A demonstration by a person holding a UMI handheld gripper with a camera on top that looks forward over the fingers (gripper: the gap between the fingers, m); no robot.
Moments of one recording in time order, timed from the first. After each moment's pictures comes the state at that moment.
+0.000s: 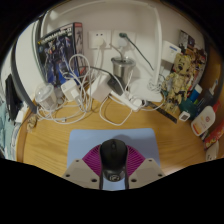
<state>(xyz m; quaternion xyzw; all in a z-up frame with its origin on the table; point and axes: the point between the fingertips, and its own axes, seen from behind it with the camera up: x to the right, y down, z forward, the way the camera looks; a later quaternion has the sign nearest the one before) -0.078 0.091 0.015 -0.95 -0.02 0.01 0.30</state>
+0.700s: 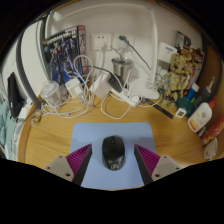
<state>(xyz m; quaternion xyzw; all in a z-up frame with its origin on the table) -0.074 0.060 0.029 -0.95 -0.02 0.01 0.30</state>
